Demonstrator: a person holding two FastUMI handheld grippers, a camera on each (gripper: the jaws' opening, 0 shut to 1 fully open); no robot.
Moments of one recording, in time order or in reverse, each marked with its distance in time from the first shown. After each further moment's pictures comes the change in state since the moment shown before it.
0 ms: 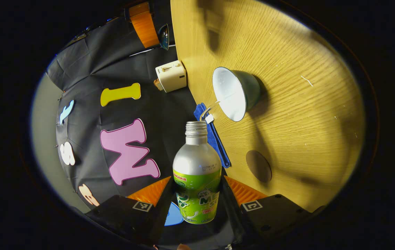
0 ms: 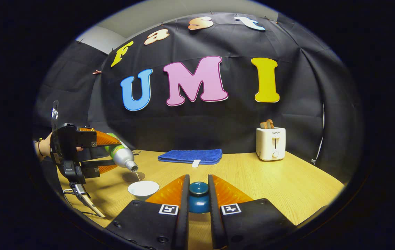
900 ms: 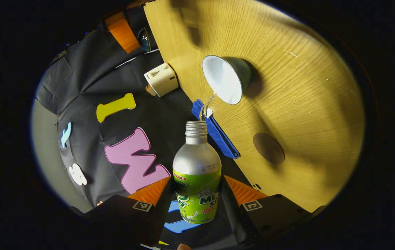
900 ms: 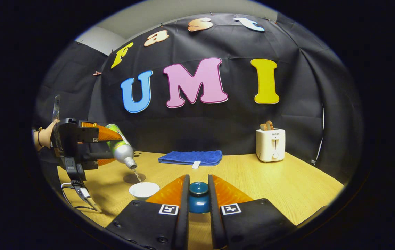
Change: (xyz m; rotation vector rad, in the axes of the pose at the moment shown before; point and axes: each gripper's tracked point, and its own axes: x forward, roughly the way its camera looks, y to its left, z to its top) left arm 0.003 0.016 -0.014 0.212 0.013 0.016; right arm -0.002 -0.003 0.006 0.005 -0.014 -0.001
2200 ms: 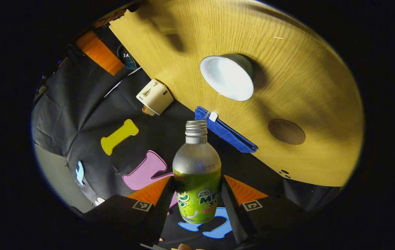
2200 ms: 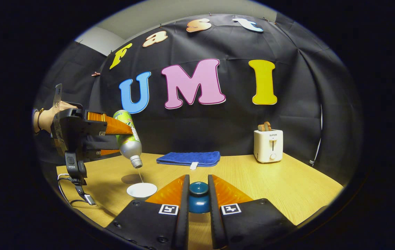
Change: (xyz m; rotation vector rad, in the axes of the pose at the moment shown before) left arm 0.003 0.031 0.011 0.308 -0.070 0.054; right arm -0.002 -0.006 0.002 -0.001 -0.007 -0.012
